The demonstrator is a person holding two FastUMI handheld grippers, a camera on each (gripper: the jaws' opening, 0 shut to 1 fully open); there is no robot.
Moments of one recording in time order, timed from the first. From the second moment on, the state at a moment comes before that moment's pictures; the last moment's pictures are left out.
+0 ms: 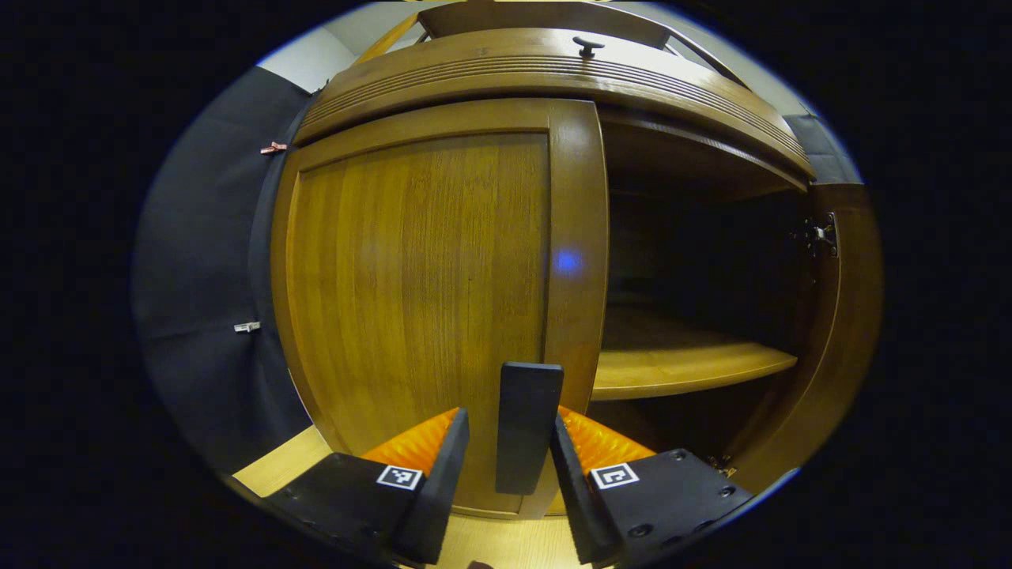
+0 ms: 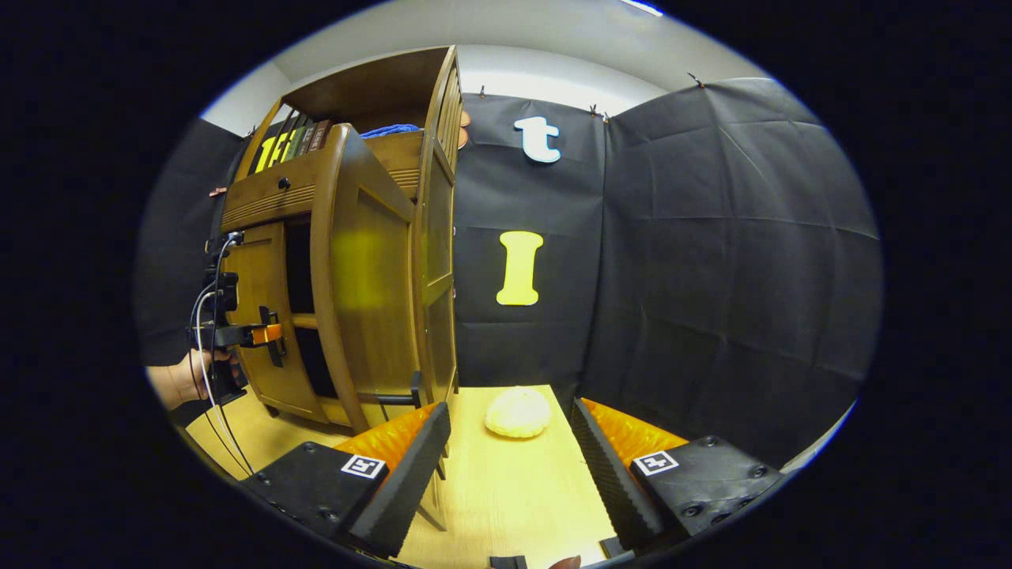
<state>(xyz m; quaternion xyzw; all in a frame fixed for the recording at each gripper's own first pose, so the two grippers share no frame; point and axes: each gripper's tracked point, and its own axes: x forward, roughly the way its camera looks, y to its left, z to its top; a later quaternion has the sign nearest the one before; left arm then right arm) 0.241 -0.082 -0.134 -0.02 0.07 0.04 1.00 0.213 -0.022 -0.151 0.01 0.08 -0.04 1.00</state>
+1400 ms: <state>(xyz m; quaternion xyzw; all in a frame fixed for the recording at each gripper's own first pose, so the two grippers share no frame) 0.113 -0.020 -0.140 0.01 0.09 -0.05 1.00 0.194 0.032 -0.131 0.00 0.05 -0.04 1.00</state>
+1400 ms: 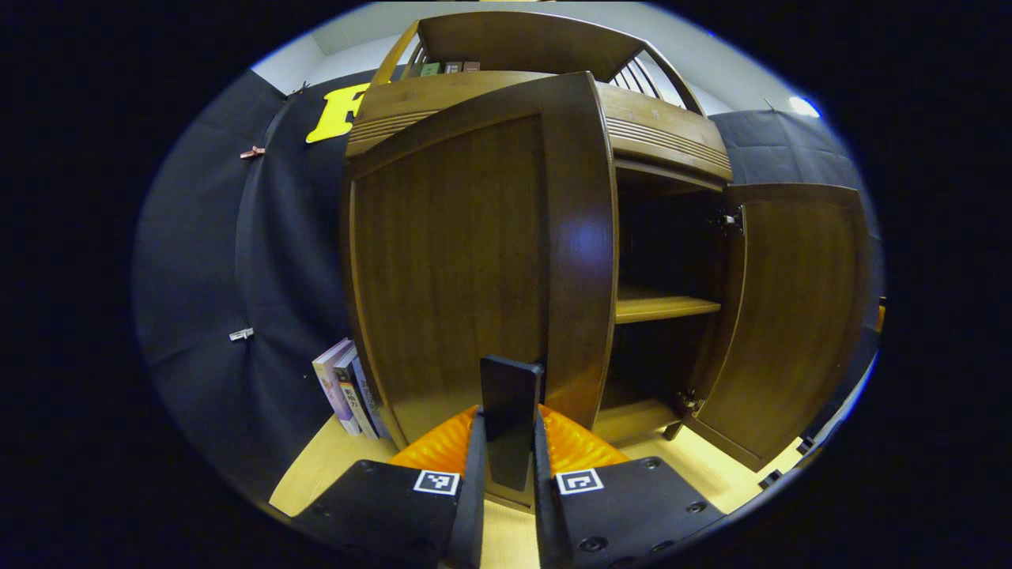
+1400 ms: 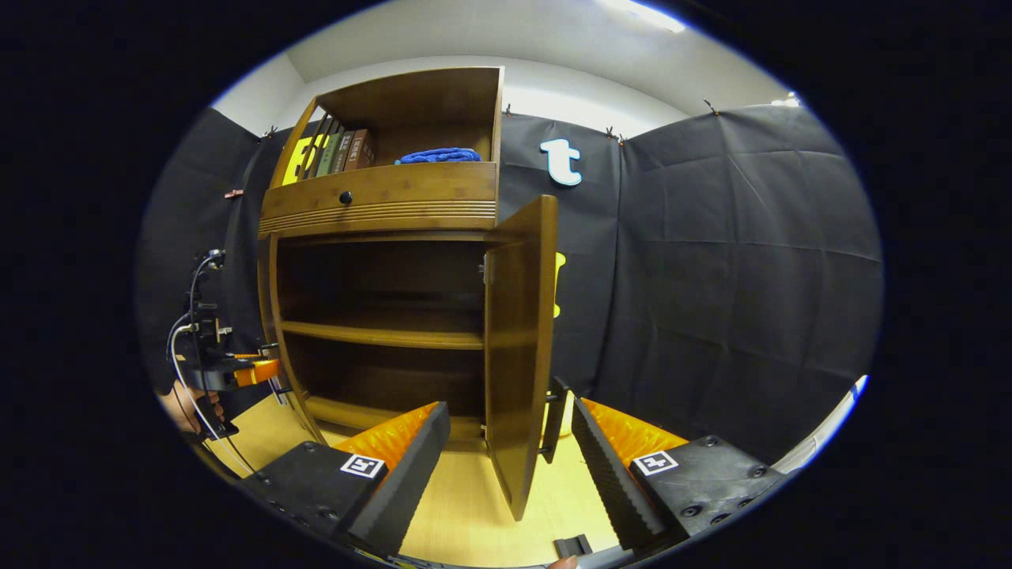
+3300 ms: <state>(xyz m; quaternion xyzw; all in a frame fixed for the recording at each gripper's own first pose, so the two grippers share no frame) 0.014 0.169 -0.155 -0.04 0.07 -0.02 1.00 0.199 0.132 -0.136 0.04 0.07 0.05 1.00</state>
